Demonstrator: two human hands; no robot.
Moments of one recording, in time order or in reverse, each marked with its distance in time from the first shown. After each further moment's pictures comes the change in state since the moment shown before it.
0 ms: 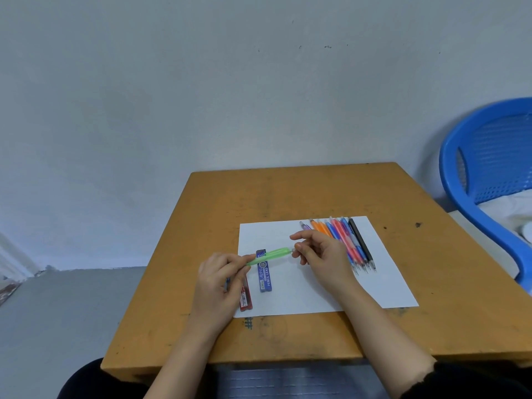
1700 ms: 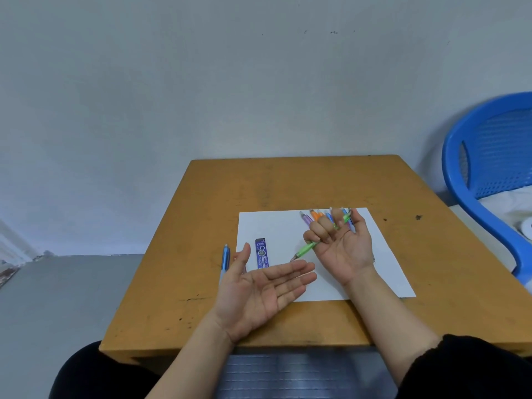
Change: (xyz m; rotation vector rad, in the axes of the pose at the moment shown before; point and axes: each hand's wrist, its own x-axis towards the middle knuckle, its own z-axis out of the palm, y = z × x) left_hand 0.008 0.065 0.007 -1.722 -0.531 -1.191; right_hand 0.009 -0.004 -0.017 1.562 -0.102 0.357
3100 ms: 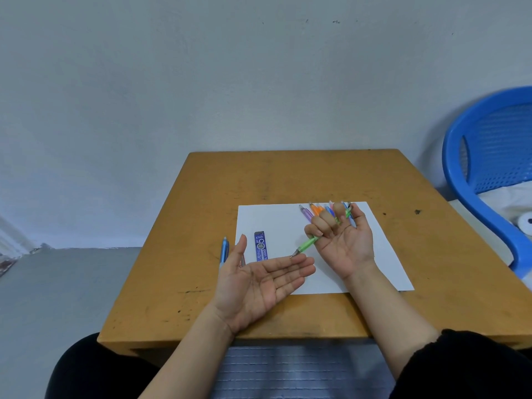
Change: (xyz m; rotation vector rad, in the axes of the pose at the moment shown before) left_hand -0.001 0.000 0.002 0.011 0.012 0.007; right_hand -0.002 0.000 -0.002 0.049 0.008 0.006
